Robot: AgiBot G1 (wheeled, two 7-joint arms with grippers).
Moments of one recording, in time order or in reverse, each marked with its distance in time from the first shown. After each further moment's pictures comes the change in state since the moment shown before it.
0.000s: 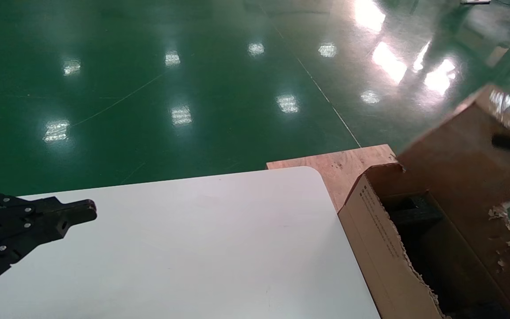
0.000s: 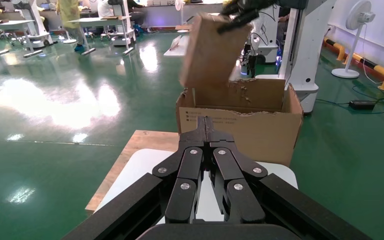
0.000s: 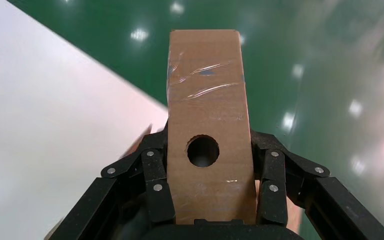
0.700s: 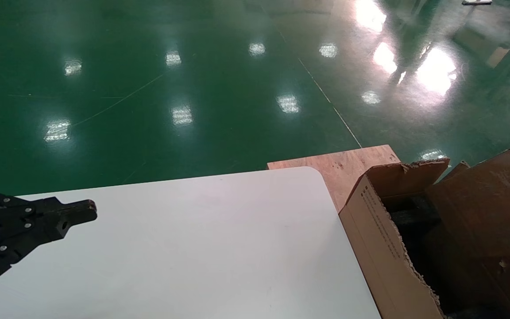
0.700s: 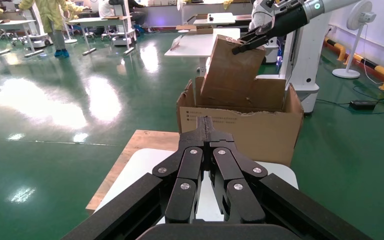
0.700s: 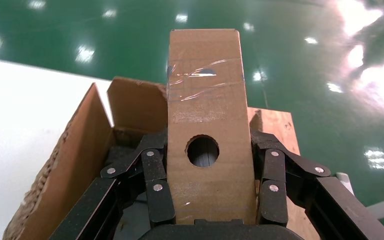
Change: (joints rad) left arm 0.000 0.000 0.000 0.000 0.000 0.000 0.000; right arm 0.176 0.209 -0.717 0.142 0.501 0.388 -0.198
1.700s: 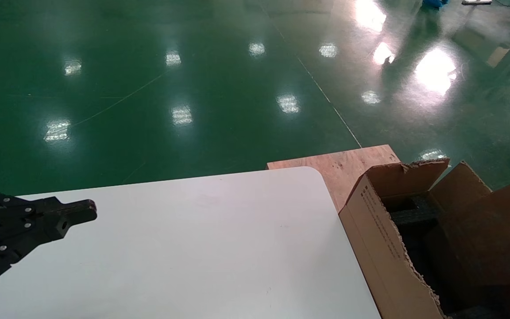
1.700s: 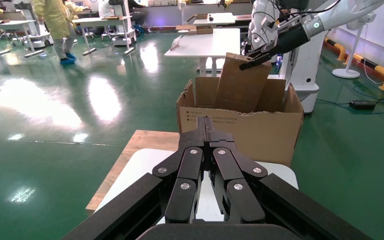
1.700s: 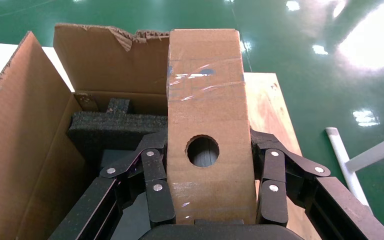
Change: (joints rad) left arm 0.000 0.000 0.000 0.000 0.000 0.000 0.000; right arm 0.265 -0.037 -0.458 -0.177 0.158 0.019 -0.093
